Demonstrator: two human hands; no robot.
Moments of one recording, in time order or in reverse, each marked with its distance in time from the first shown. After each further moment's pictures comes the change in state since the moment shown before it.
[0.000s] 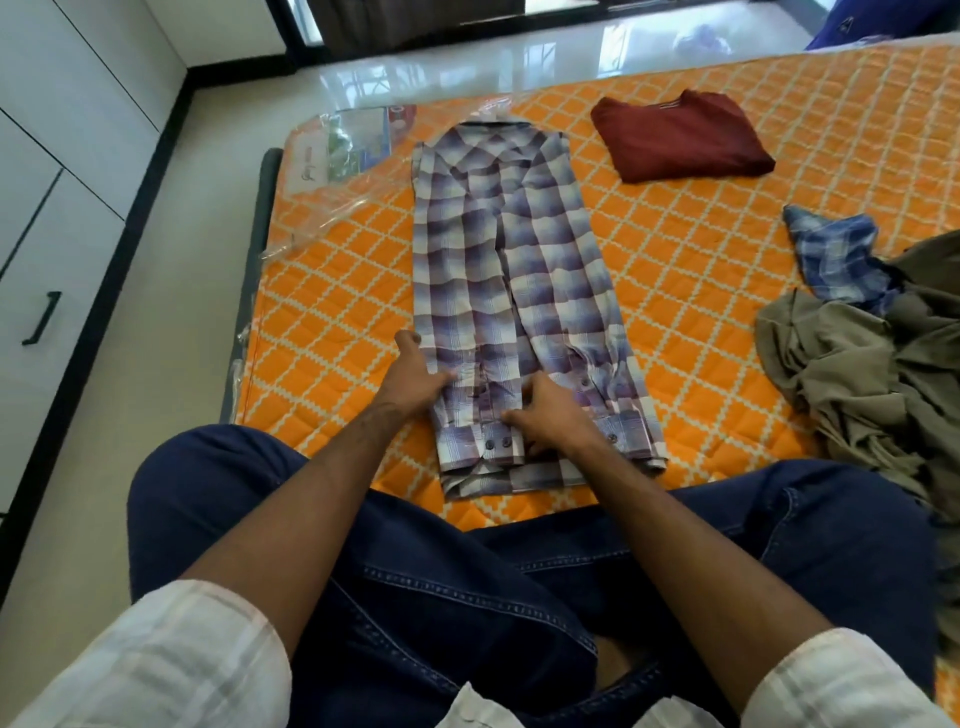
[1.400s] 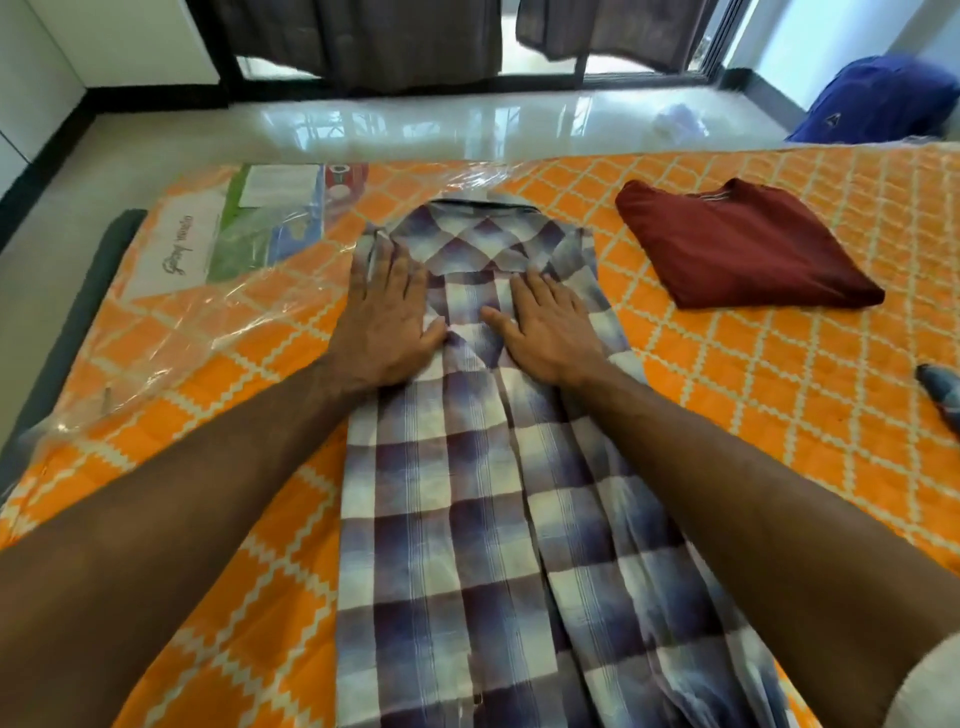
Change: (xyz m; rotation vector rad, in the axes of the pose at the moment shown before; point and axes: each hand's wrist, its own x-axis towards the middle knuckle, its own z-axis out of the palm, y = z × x) left_hand 0.371 0.074 -0.048 0.868 0.302 0.539; right_hand 0.397 -0.083 -0.126 -0.688 0.362 -0.306
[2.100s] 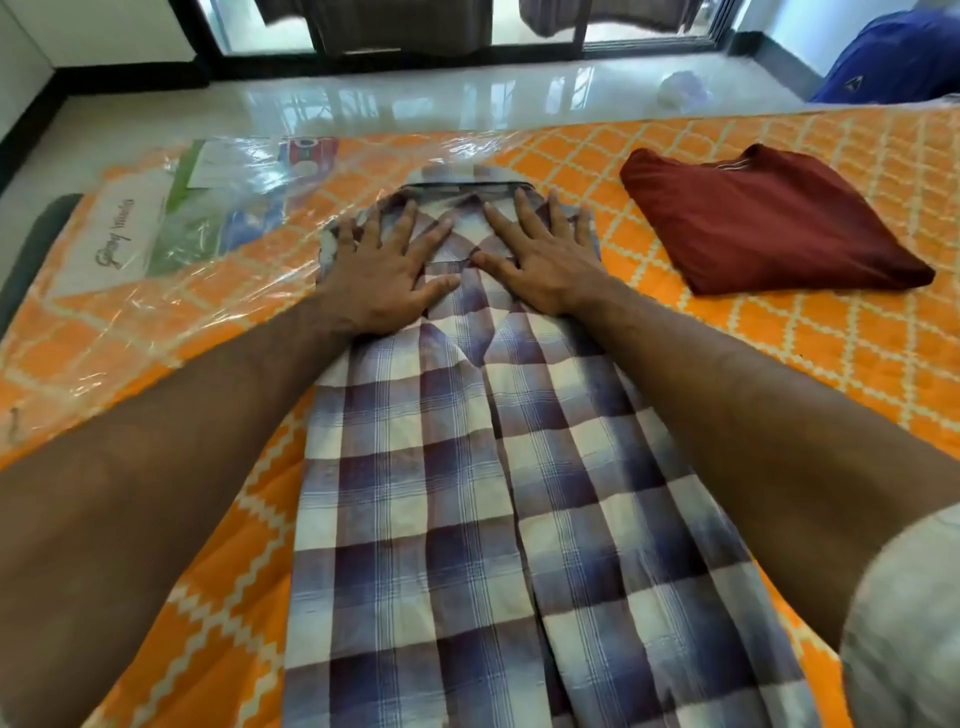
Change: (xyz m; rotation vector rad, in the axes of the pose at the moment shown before) left_hand 0.070 -0.014 0.026 -0.061 -0.072 0.060; right_hand 0.084 0.042 -0.006 -0.109 -0.036 -0.107
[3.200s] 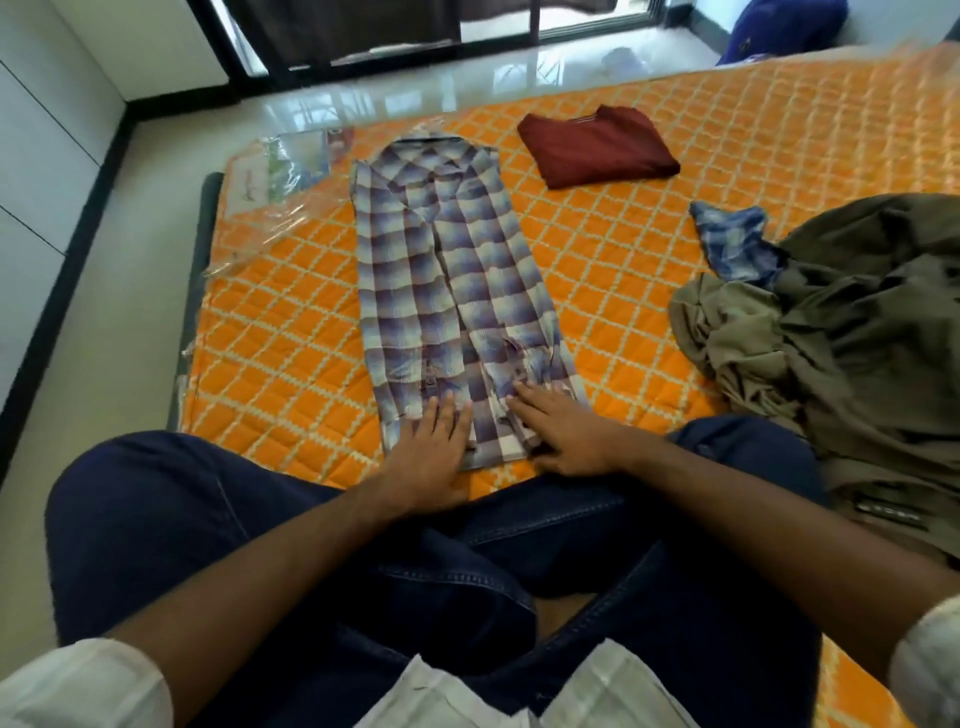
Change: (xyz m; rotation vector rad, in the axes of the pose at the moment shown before) left_hand -0.494 0.274 -0.074 0.059 -0.519 0.118; right_hand -0.556 -0.075 -0.017 0.064 -0.436 -0.326
